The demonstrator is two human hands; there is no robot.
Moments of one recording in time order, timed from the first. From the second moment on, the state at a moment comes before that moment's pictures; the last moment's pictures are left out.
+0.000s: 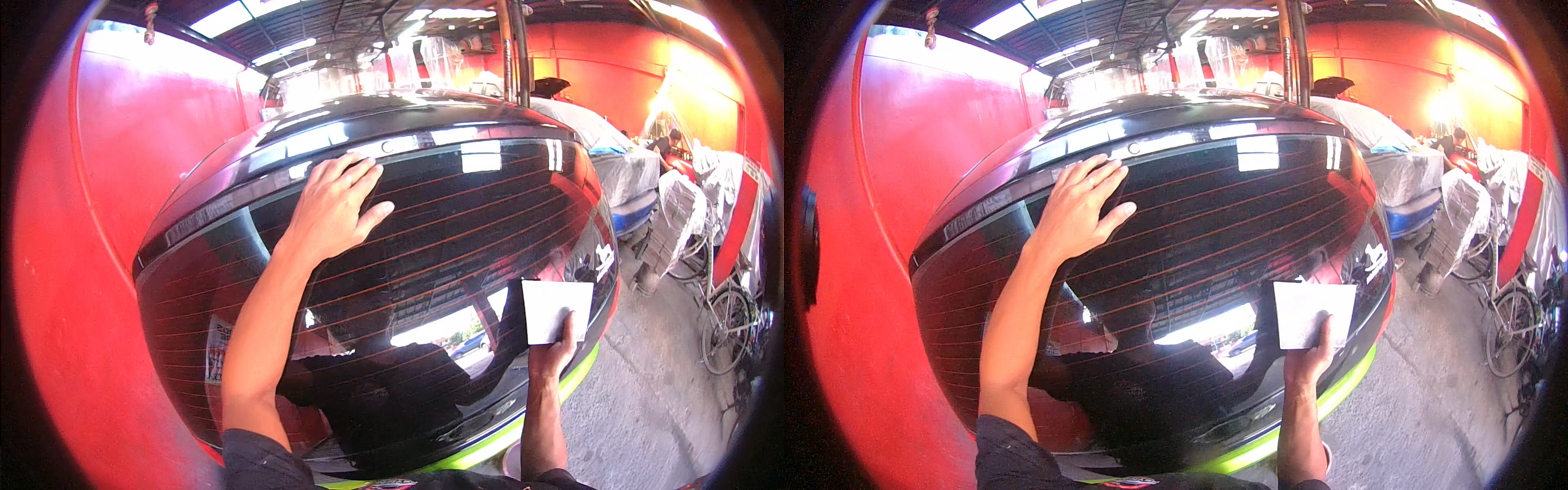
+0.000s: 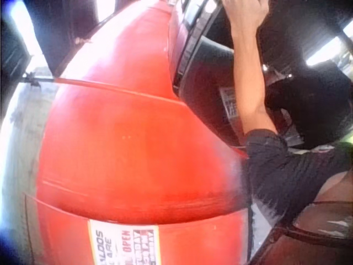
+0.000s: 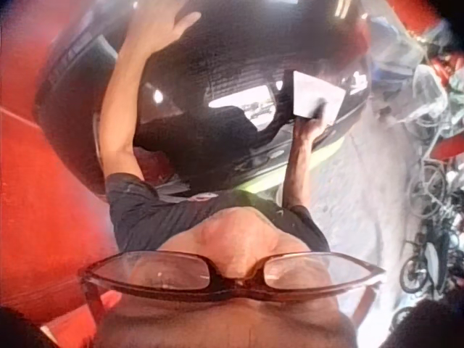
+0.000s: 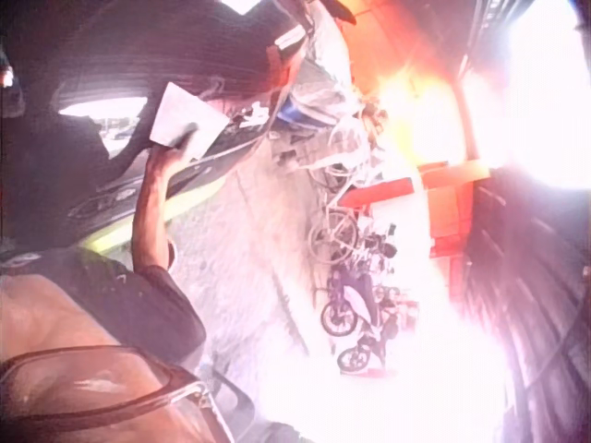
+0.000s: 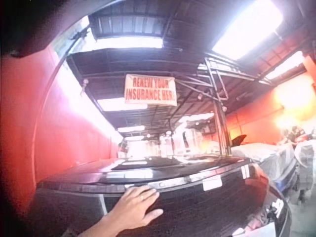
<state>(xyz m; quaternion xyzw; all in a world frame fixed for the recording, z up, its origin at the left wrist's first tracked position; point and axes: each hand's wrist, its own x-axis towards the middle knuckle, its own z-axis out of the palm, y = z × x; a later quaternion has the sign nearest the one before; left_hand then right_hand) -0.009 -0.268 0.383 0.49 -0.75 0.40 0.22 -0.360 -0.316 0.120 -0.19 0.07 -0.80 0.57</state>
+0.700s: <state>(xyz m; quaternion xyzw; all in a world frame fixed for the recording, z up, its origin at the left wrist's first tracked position) -0.004 -0.270 0.373 0.61 -0.65 0.40 0.22 -0.360 -0.035 -0.017 -0.28 0.32 -0.67 0.60</state>
